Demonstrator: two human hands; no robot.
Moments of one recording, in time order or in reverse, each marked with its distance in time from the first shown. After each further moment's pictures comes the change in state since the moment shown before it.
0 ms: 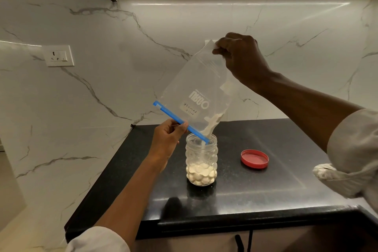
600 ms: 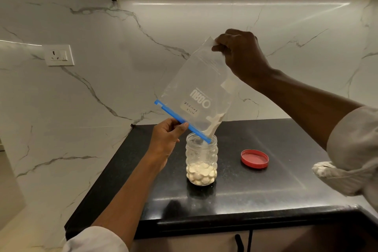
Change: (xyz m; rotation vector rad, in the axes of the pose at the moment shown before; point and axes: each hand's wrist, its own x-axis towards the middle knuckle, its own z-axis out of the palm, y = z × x) left_hand -0.001 0.009 -0.002 -0.053 -0.002 -0.040; right_hand 0.004 -0.001 0.000 0.013 0.030 0.002
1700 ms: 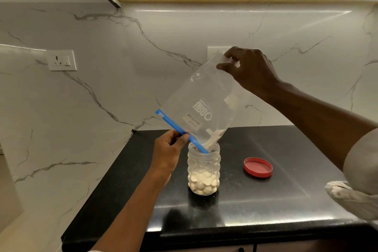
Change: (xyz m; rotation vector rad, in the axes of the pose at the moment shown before) left_hand -0.010 -0.012 0.005 -0.014 0.071 0.025; right_hand -0.011 0.023 0.008 -0.066 -0.100 0.262
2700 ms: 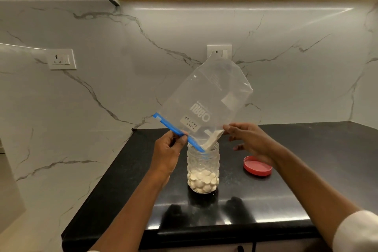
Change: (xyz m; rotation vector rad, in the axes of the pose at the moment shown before) left_hand -0.005 -0.006 -0.002 0.032 -0.028 0.001; right_hand -0.139 0.033 0.060 0.970 -0.582 0.748
